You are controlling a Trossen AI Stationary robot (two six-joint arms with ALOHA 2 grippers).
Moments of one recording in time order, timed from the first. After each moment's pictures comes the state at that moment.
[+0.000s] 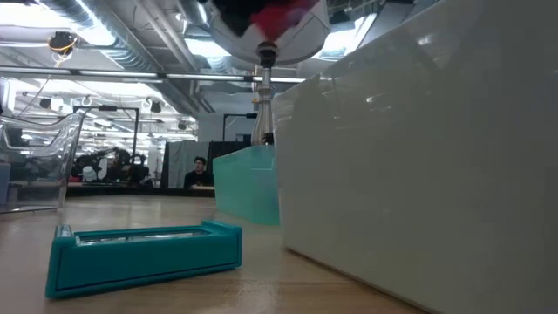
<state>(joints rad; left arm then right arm) -0.37 1.59 1.08 -0.04 -0.21 -0.05 0.56 0.70 0.45 -0.43 0.43 0.59</state>
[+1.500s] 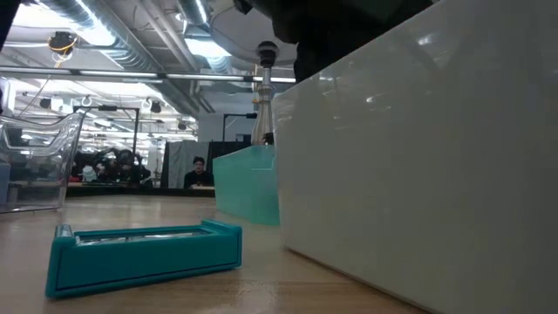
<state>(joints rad) -0.39 2.03 1.43 -0.03 -0.12 -0.33 0.56 0.70 0.45 -0.43 0.43 0.59</state>
